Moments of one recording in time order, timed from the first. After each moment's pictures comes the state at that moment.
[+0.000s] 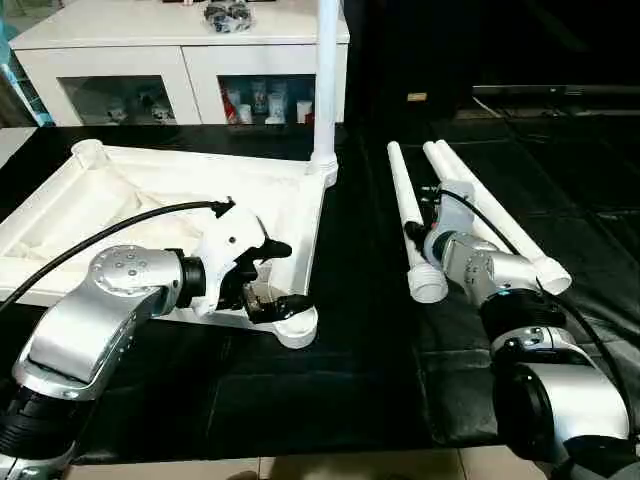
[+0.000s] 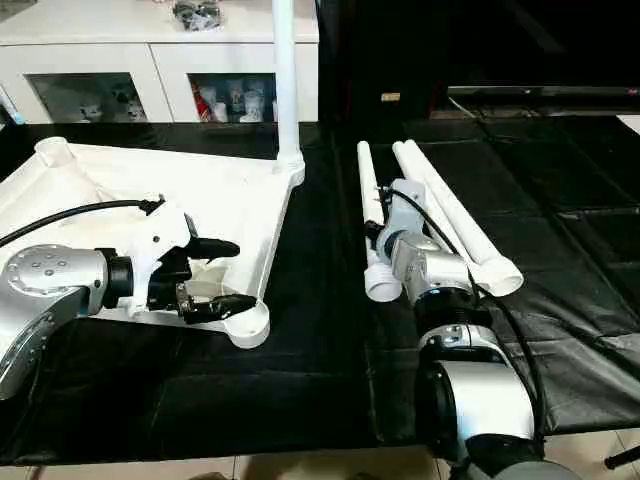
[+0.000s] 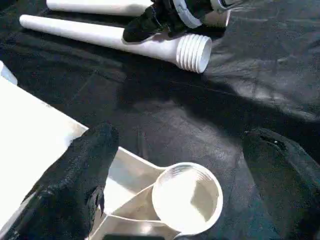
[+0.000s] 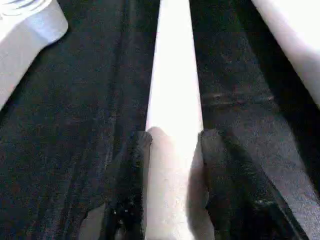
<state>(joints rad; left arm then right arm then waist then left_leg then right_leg) -0.39 0.63 -0.18 -0.29 -0.27 0.71 -0.93 -0.84 -0.14 -0.20 0.91 0.13 0.45 0.07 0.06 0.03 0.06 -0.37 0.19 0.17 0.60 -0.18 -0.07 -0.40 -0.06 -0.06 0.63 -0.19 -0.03</state>
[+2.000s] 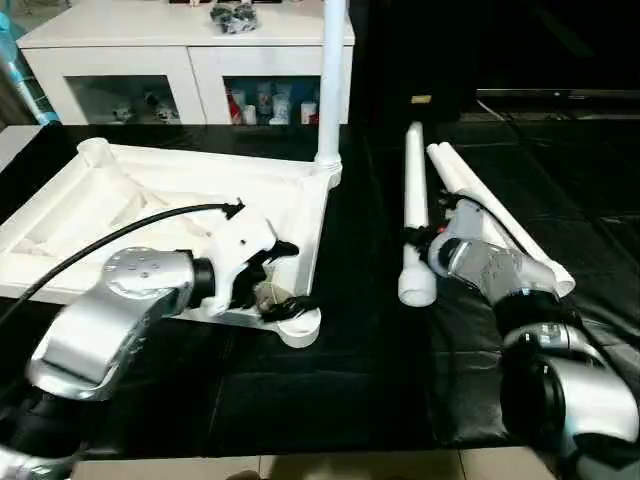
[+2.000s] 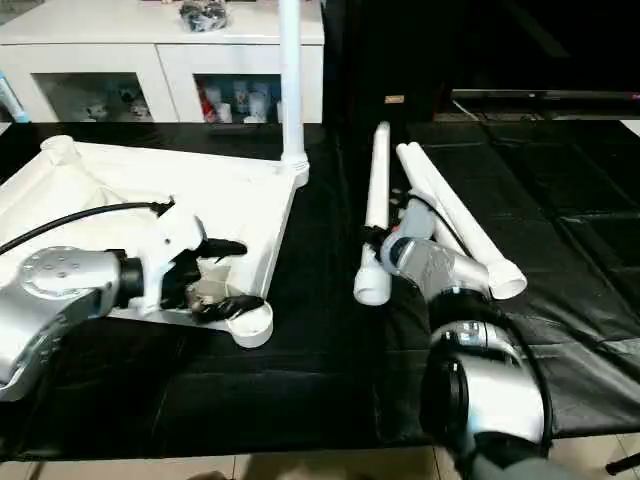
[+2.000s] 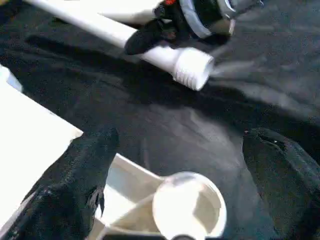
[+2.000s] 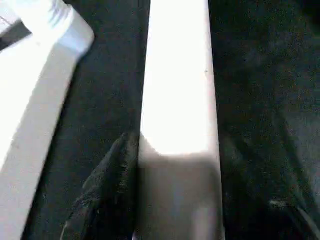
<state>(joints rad) -0.41 0.57 -0.20 -0.27 -0.26 0.69 -0.86 -0.83 -0.15 -0.36 0.90 0.31 0.55 0.16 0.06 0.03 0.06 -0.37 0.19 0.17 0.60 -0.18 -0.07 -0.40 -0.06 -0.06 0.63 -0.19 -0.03</state>
